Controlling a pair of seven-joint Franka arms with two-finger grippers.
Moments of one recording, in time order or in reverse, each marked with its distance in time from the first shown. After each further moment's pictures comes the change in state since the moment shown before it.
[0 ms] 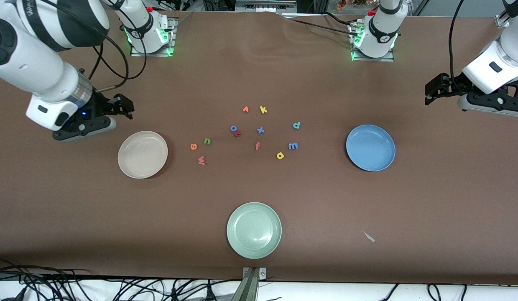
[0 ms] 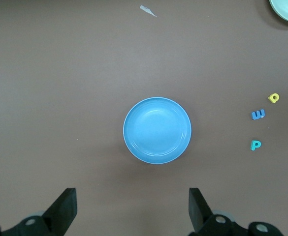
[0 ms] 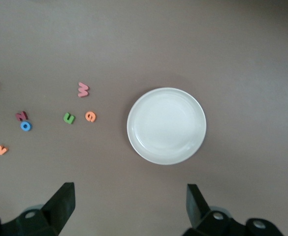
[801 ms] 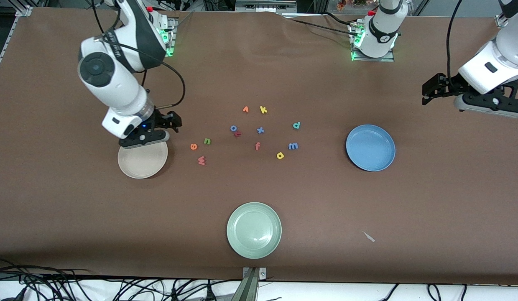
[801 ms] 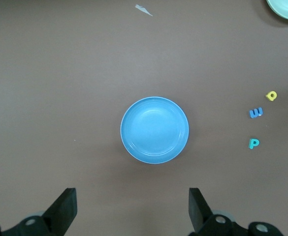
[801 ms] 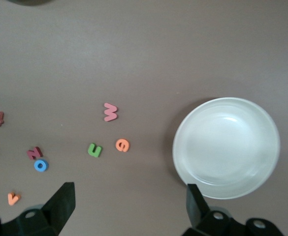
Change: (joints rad) left arm -0.010 0.009 -0.016 0.001 0.000 -0.004 0.000; right arm 0.061 0.041 0.080 -0.297 -0.001 0.409 0.266
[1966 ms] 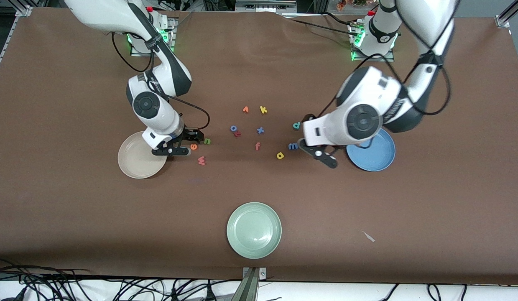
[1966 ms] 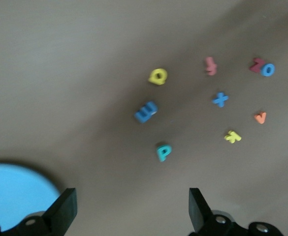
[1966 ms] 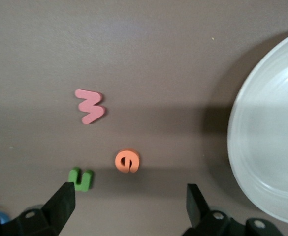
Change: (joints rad) left arm -0.231 0.585 -0.229 0.225 -0.067 0.126 0.015; right arm 0.041 0.254 0.000 -0.108 -0.064 0.289 0.282
